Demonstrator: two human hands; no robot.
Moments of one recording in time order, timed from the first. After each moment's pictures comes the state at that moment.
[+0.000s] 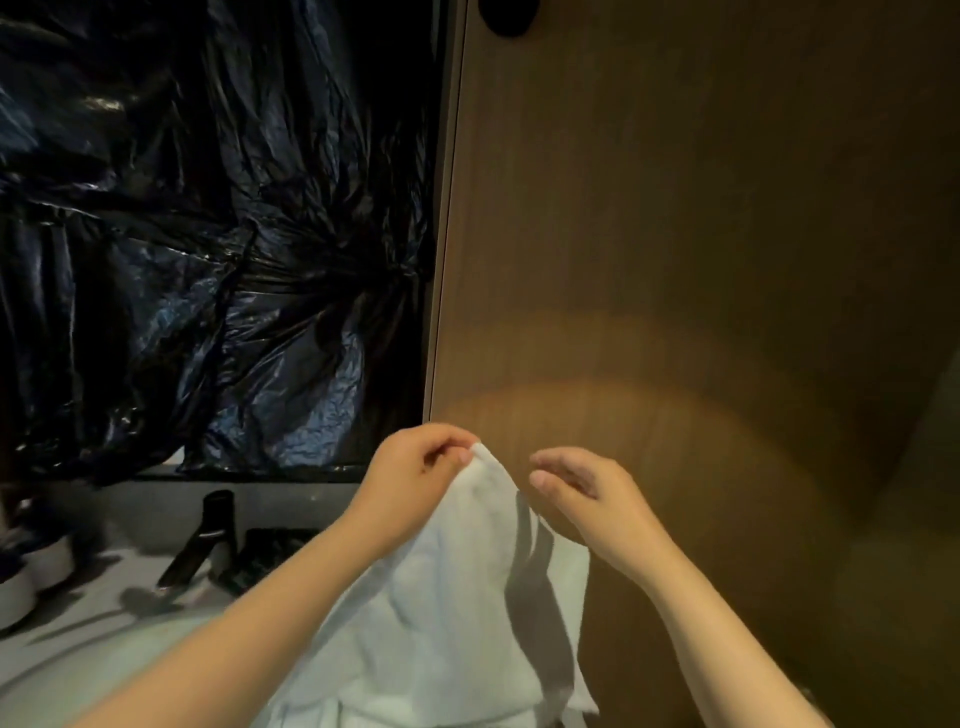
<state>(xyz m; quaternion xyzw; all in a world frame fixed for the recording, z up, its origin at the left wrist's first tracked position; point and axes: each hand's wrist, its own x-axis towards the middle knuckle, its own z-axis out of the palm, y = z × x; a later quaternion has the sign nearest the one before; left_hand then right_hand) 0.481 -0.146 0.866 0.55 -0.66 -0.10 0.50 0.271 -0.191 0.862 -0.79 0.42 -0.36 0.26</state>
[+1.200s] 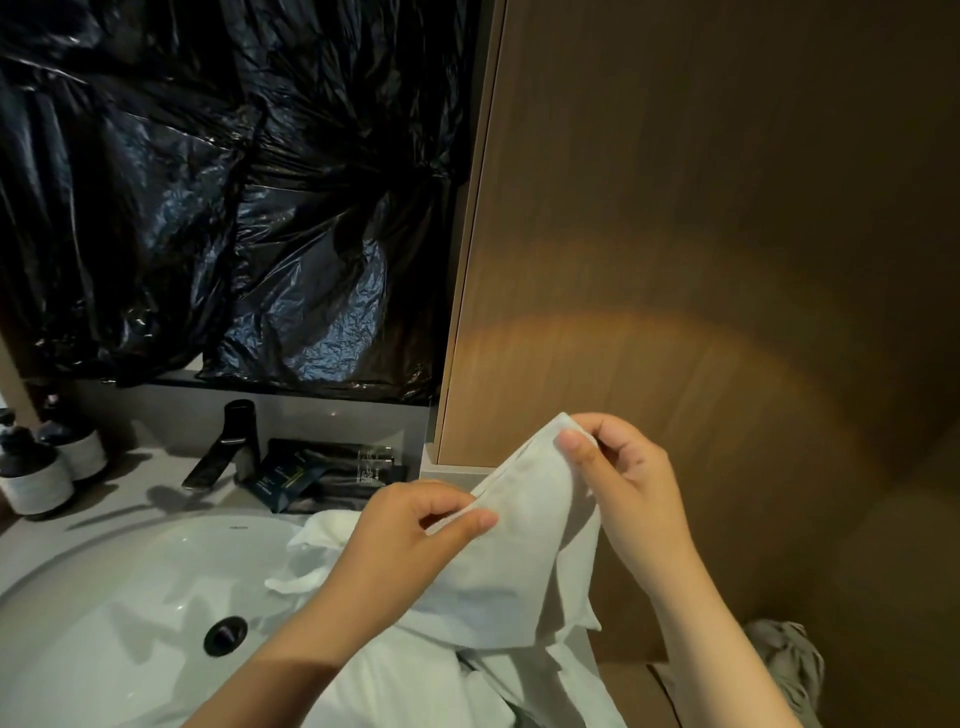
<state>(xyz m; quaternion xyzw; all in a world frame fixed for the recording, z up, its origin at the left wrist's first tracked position) 0.472 -0.080 0.790 0.56 -0.61 -0.25 0.51 0.286 -0.158 0.829 -0.72 0.35 -0.48 0.35</state>
